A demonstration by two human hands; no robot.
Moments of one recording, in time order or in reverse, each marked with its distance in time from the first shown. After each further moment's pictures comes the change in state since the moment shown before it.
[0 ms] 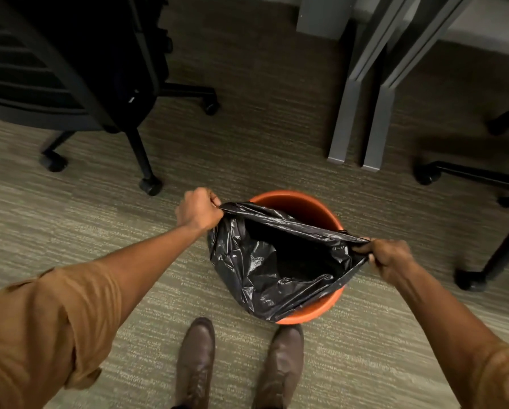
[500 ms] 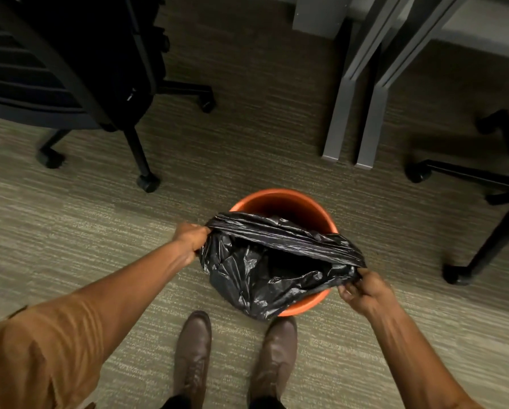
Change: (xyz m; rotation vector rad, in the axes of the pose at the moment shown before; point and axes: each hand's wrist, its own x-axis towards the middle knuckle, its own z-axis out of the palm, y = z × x) left_hand -0.042 -0.035 0.020 -0.632 -0.236 -0.531; right_hand -0.047 0.067 0.002 0.545 -0.131 0.342
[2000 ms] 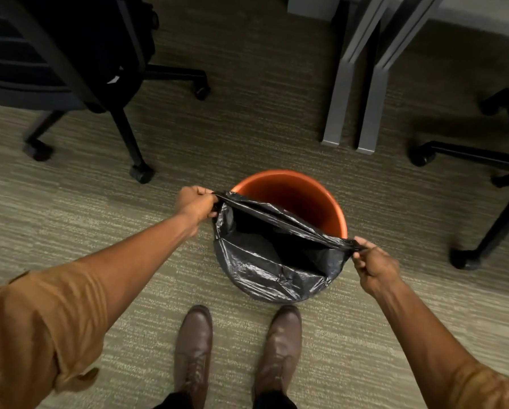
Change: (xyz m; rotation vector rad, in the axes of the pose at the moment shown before) left_hand 0.016 0.027 0.016 -0.030 0.057 0.256; right_hand 0.036 -0.001 -0.001 -0.044 0.041 -0.351
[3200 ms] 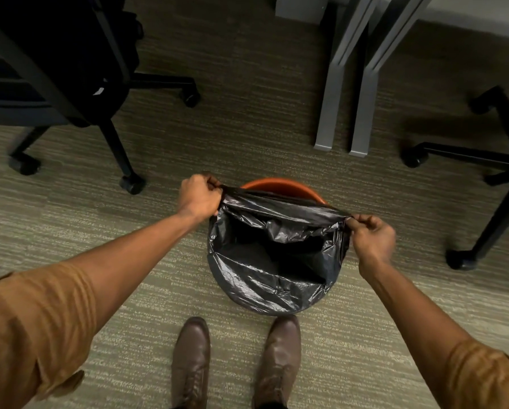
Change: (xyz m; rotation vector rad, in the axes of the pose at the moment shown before) left_hand -0.002 0.050 0.016 0.452 -0.007 0.372; right_hand 0.006 -0.035 0.035 -0.349 0.062 -0.439
